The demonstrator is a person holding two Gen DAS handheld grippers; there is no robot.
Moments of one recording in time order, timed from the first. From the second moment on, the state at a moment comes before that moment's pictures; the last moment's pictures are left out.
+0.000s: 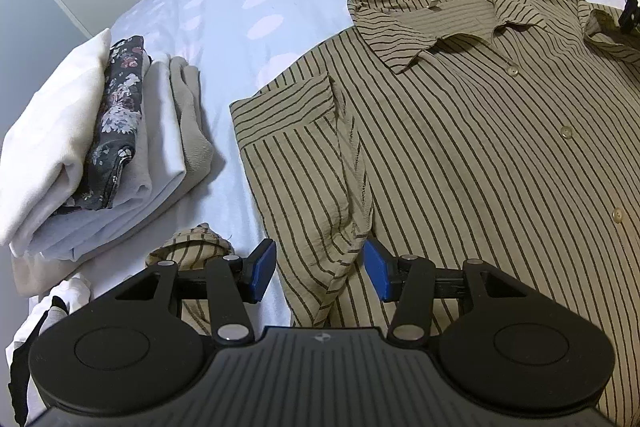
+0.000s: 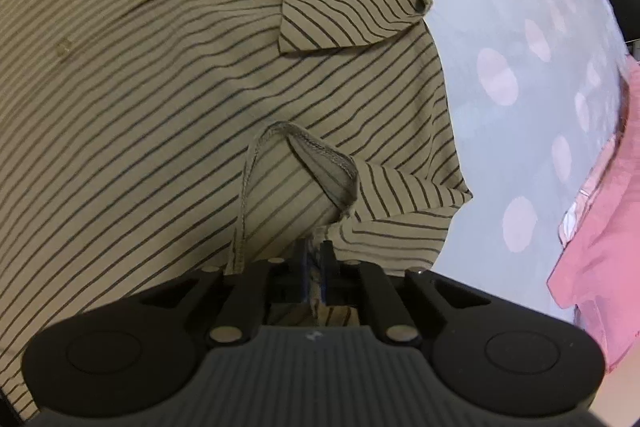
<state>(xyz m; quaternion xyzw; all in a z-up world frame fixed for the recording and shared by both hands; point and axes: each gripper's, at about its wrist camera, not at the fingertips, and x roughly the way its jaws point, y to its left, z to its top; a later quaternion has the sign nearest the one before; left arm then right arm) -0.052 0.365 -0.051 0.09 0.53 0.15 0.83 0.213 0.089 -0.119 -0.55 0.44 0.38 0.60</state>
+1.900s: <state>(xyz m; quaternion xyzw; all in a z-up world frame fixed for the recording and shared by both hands) -0.052 0.354 -0.065 0.13 0.54 0.13 0.82 0.304 0.108 -0.082 -0.18 0.50 0.24 0.82</state>
